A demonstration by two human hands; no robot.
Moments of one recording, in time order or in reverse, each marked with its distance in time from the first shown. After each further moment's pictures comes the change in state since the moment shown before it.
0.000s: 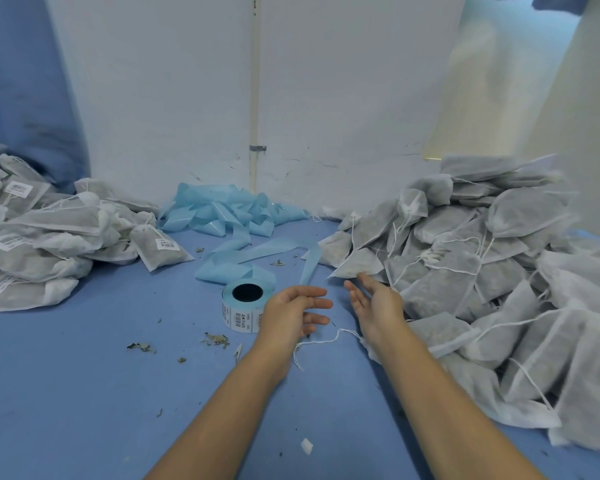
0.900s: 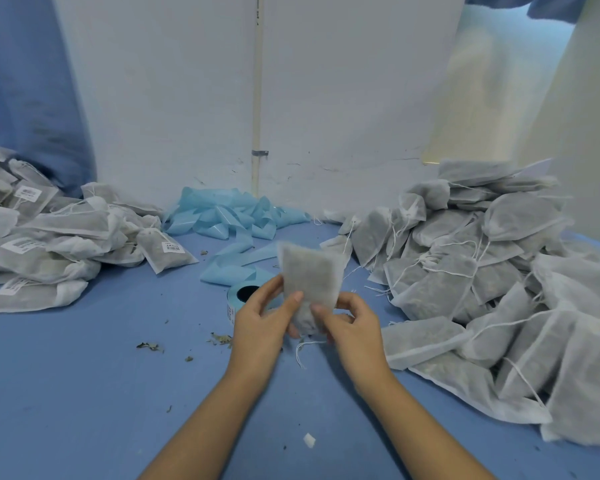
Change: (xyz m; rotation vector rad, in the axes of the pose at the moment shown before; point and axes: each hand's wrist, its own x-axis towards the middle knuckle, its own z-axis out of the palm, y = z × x) left_hand -0.016 -0.008 -0.028 0.000 0.148 0.296; right_hand -0.063 0.029 -0.013 -0.675 -0.305 -0.419
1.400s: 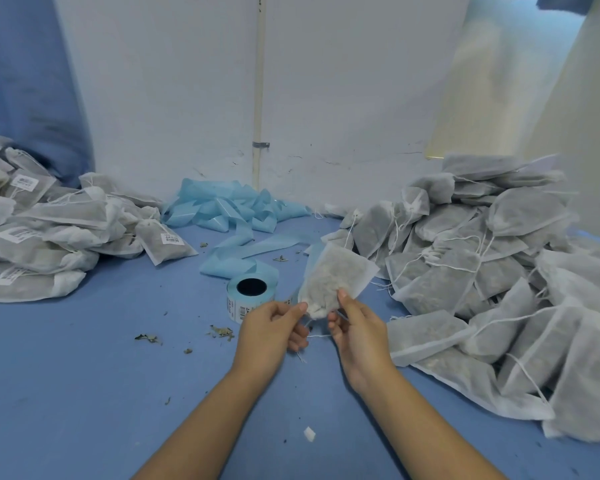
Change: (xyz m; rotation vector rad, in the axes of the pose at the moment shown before) left_hand 0.001 -0.017 0.000 0.129 -0.092 -0.165; right_hand 0.002 -0.001 0.004 0.626 0.139 0.343
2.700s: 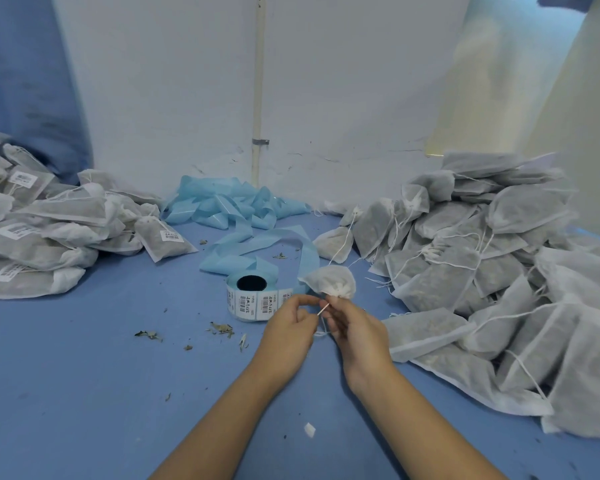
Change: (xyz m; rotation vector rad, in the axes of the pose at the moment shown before) left_hand -0.003 -0.004 0.017 0.183 -0.122 0.076; right_hand -0.010 -0.001 0.004 -0.030 0.053 0.064
